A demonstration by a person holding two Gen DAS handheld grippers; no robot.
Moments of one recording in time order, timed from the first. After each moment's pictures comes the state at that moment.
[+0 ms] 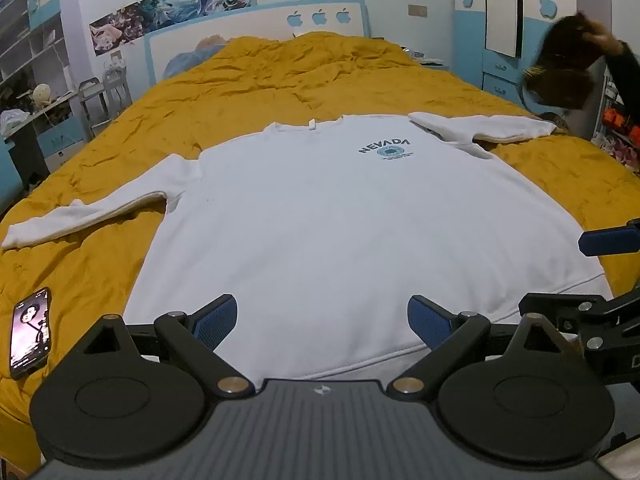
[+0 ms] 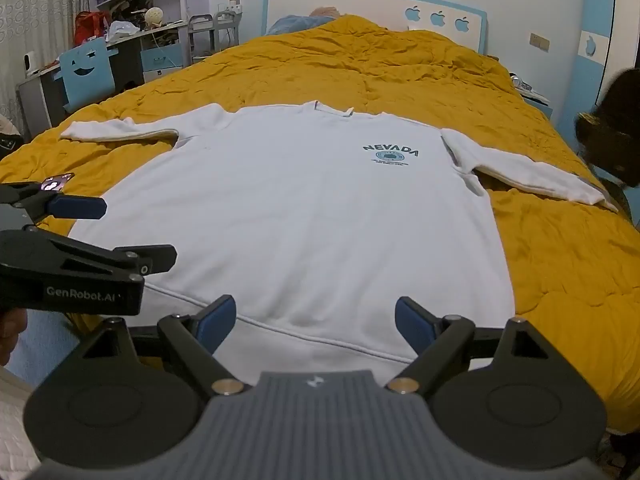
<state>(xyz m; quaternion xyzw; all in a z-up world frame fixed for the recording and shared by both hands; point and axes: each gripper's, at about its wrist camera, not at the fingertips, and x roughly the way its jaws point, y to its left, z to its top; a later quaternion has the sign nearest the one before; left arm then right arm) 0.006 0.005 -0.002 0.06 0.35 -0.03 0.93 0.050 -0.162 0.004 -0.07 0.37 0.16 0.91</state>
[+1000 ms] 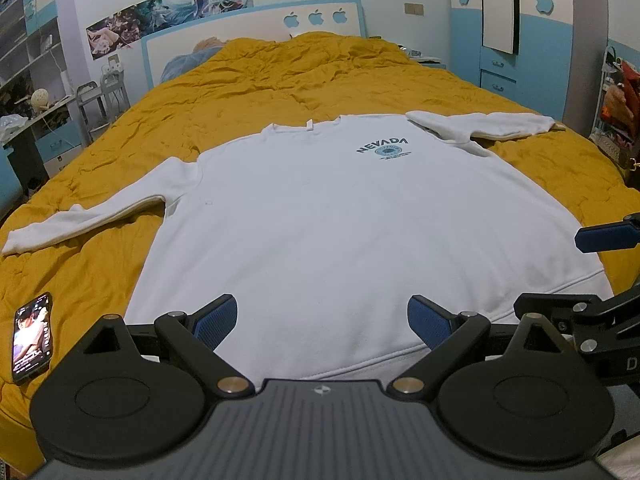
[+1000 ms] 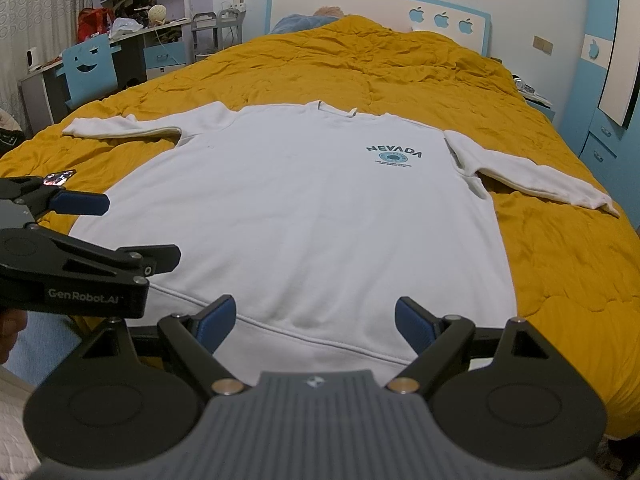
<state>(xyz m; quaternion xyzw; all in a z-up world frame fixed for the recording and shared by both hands) 0.003 0.002 0.000 0.07 0.35 -0.03 0.94 0.048 -0.160 0.006 -0.07 0.37 0.16 0.91</state>
